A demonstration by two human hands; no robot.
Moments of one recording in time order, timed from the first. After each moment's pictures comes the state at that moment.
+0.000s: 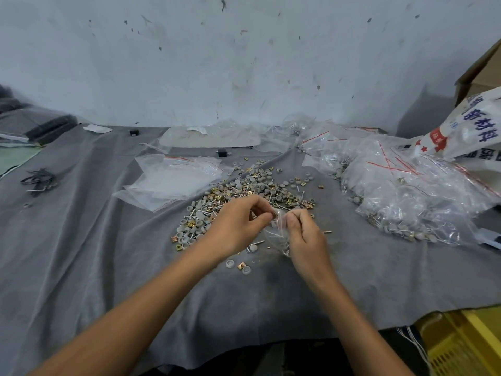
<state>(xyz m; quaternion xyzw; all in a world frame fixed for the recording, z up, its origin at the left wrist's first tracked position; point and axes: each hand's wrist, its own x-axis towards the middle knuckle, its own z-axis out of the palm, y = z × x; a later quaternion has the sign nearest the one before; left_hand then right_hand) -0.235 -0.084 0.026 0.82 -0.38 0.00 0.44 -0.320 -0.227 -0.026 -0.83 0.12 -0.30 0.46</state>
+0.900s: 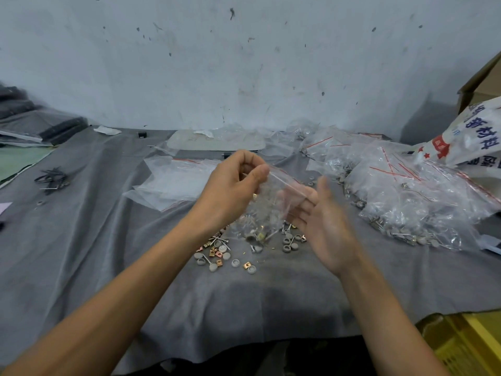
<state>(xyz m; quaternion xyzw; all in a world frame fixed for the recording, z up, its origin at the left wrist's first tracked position) -0.245 -0.063 0.092 0.71 -0.33 0.01 0.62 -0.328 -0.232 0.040 -0.58 0.01 -0.15 0.80</state>
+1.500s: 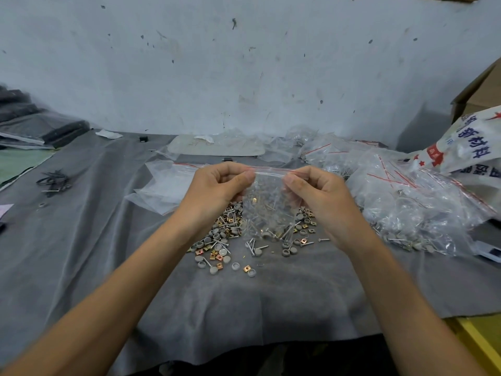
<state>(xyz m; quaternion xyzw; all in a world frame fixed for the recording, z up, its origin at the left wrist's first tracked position) -0.238 -0.039 0.090 0.65 -0.27 -0.06 0.71 -0.322 -0.234 0.085 -0.74 -0.03 -0.24 0.63</state>
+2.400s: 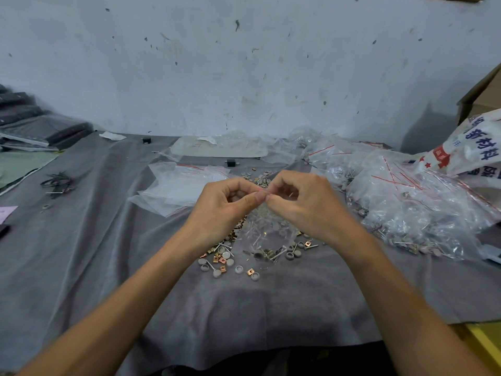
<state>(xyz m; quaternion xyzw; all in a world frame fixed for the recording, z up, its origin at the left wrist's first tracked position) -0.250 -0.035 0.078 0.67 -0.35 -0.03 0.66 -0.316 -0.210 0.099 -0.90 -0.08 -0.27 0.34</state>
